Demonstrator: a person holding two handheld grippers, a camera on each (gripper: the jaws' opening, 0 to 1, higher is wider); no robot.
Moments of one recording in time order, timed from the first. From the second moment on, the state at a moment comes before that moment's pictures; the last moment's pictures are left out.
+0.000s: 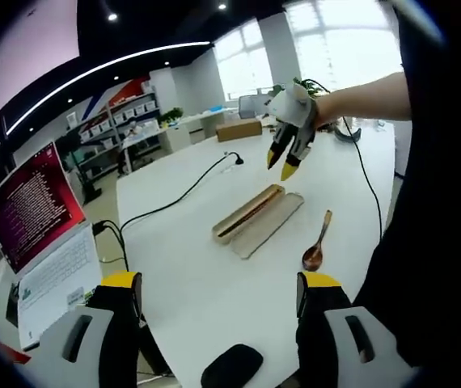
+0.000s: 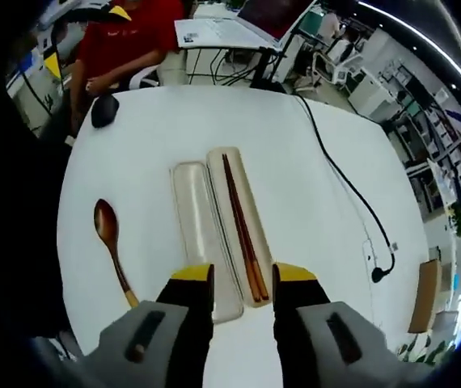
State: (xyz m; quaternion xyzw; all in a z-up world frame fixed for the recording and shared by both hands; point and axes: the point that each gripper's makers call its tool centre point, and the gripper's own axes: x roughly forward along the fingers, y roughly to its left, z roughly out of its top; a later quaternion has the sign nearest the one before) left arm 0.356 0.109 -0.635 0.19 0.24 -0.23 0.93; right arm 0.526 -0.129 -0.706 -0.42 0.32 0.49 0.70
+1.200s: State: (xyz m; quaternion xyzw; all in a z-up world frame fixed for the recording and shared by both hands) left arm 0.379 0.094 -0.646 0.24 0.24 -0.31 0.89; right arm 0.424 -0.180 -0.708 -0.36 0.26 0.53 0.72
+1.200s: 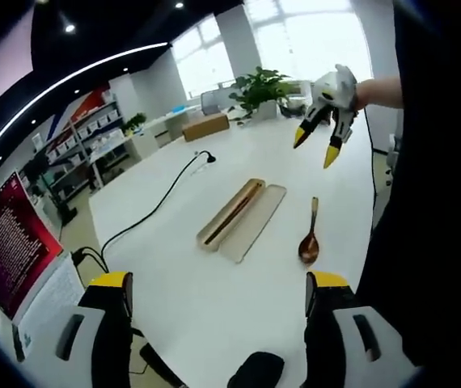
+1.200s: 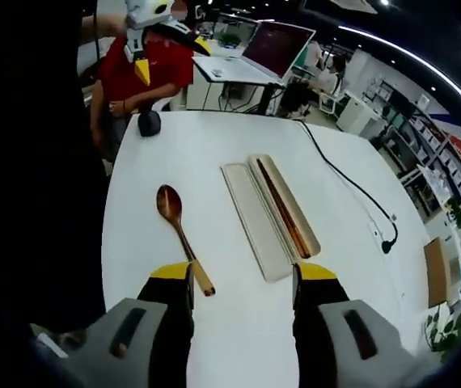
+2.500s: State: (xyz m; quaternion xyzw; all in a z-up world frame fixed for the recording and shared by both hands) left arm 0.364 0.102 -0.641 0.22 0.23 -0.28 0.91; right arm 0.385 -0.119 -0.777 -0.41 0.31 0.61 0.60
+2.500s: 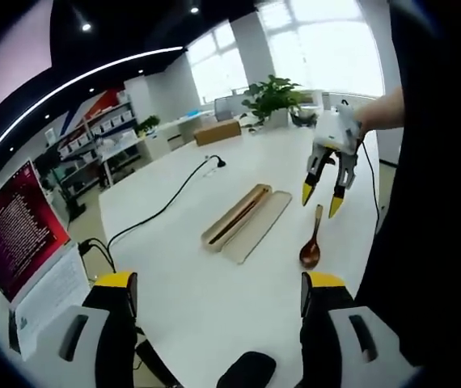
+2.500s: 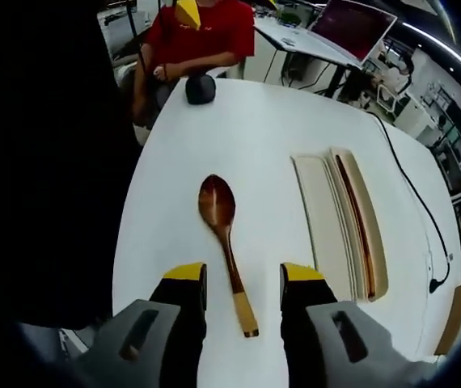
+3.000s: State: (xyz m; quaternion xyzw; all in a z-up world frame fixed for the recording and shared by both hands) left arm 0.358 0.126 -0.661 0.21 0.23 -0.27 0.91; right arm 0.376 -0.109 -0.807 -0.43 0.34 0.63 0.55
